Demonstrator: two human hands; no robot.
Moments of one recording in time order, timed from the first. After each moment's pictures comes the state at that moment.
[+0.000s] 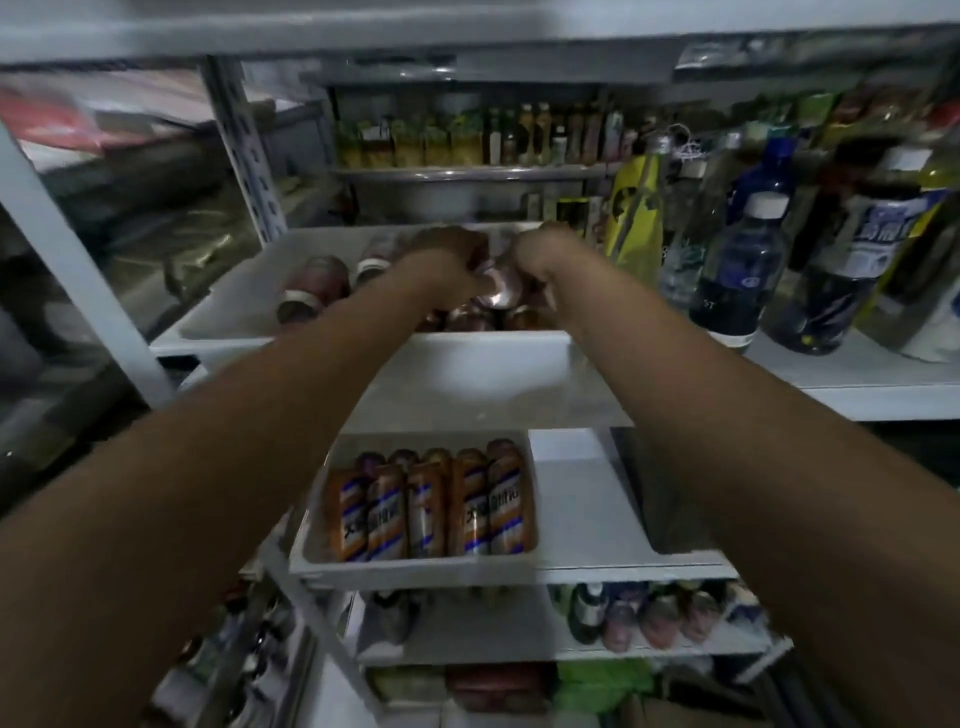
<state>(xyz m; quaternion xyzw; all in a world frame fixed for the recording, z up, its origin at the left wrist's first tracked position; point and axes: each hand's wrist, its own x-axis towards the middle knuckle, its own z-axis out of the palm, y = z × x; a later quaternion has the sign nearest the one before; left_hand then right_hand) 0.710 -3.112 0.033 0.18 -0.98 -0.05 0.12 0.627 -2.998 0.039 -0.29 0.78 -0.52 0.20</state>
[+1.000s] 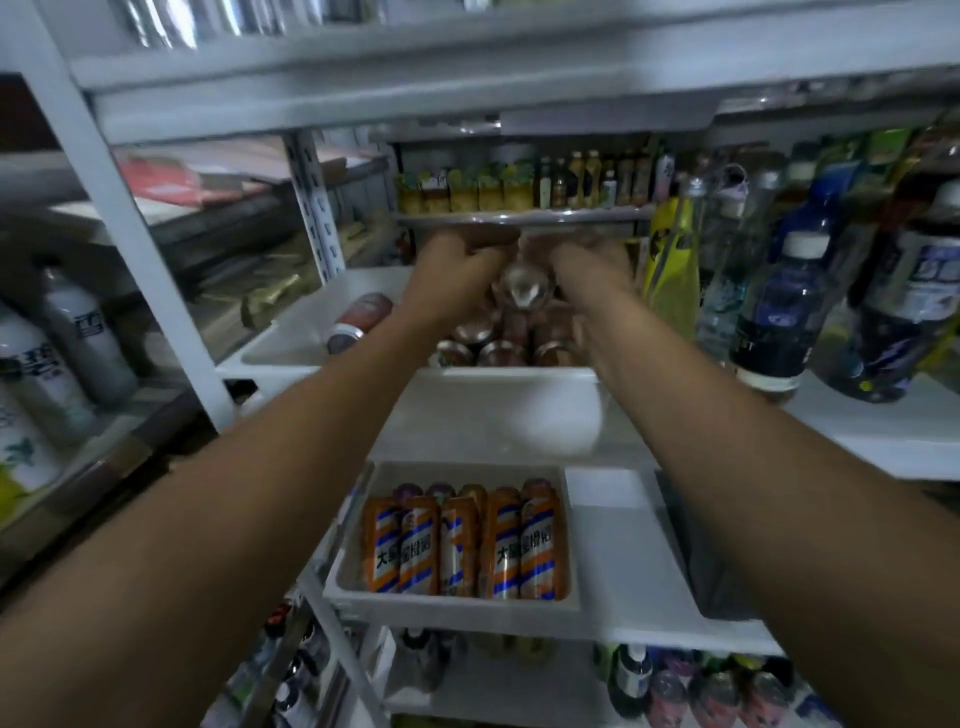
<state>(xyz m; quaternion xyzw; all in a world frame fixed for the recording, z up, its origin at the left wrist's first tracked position) 0.744 -3.087 0.048 0.16 -0.83 -0.37 0.40 0.637 -2.998 0.042 -0.22 0.58 -0.77 0.15</state>
